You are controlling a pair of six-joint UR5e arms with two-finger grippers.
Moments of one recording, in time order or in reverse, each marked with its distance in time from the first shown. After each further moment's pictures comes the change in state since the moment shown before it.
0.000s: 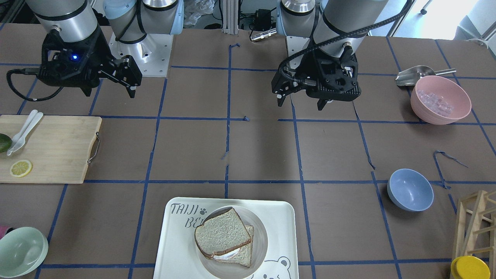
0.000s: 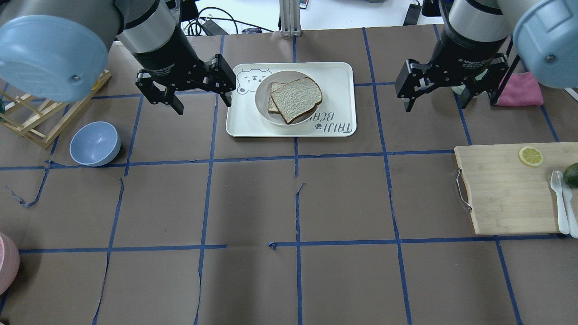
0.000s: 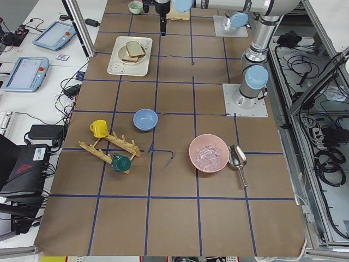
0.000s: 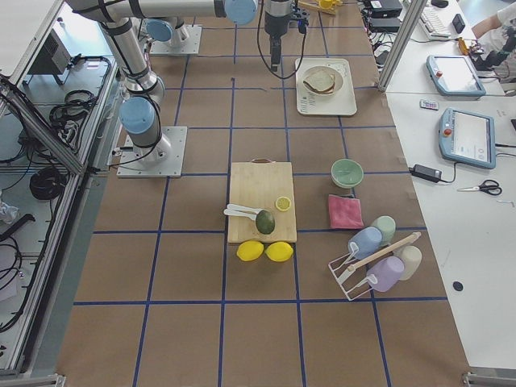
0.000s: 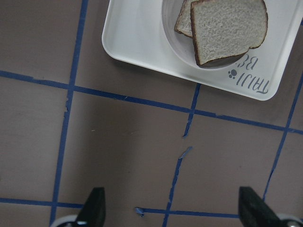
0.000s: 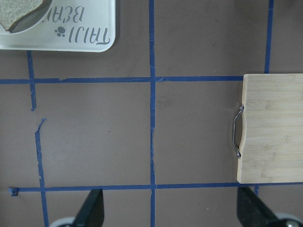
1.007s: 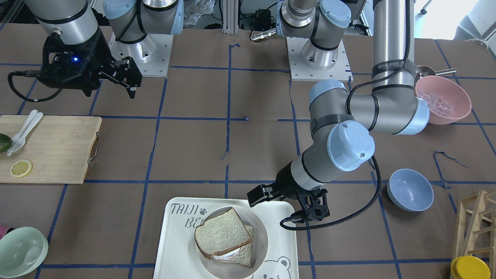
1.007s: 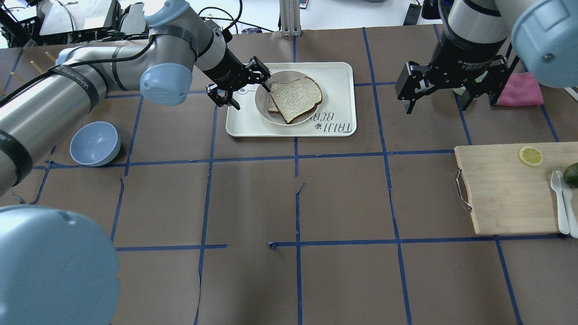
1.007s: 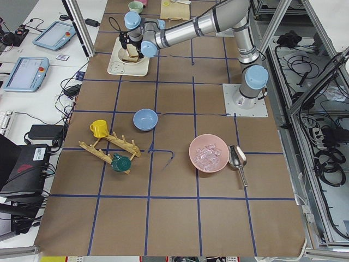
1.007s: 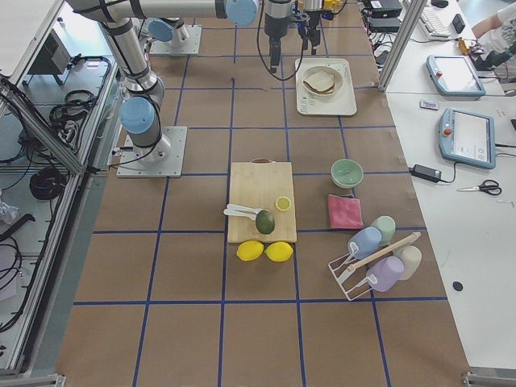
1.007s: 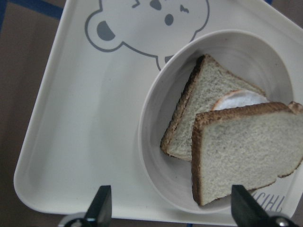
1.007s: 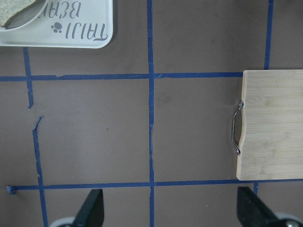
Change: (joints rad) left arm 0.030 -0.415 0.002 0.443 -0.301 -0.329; right arm -0.001 0.002 0.000 0.008 -0.001 0.004
